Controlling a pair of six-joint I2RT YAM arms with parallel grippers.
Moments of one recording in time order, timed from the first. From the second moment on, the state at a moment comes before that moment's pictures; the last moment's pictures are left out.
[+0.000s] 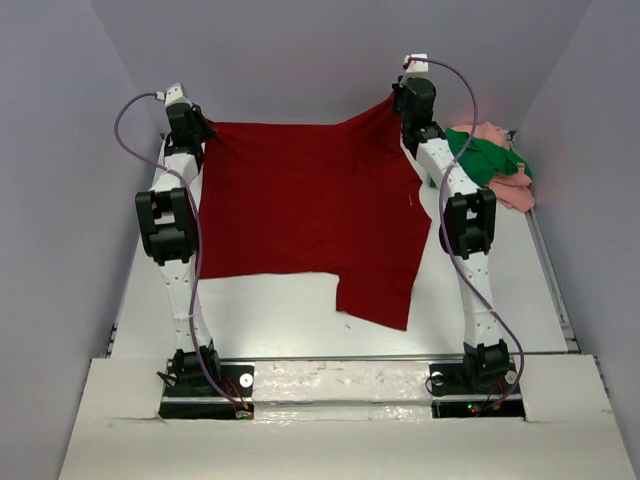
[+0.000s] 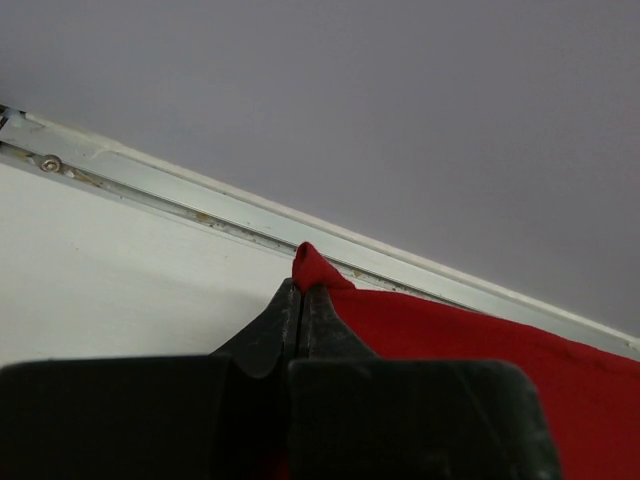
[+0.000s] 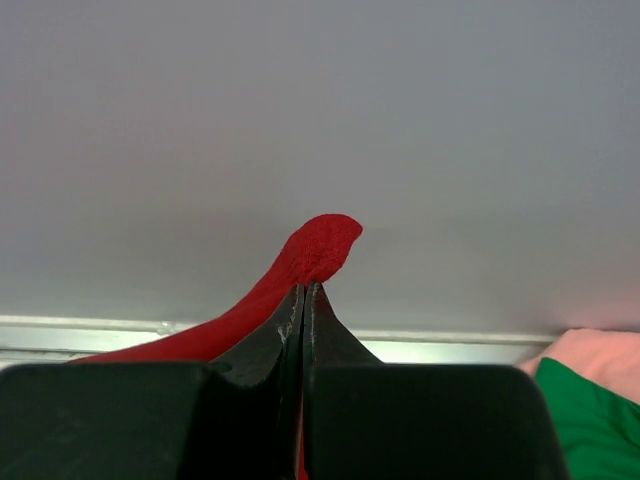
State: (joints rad) left arm 0.12 2.36 1.95 0.16 0.03 -0.41; right arm 0.21 2.55 2.44 0.06 0.23 -0.02
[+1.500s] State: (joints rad) left arm 0.18 2.36 1.88 0.20 0.29 -0.22; right arm 0.22 2.43 2.25 0.12 0.14 0.03
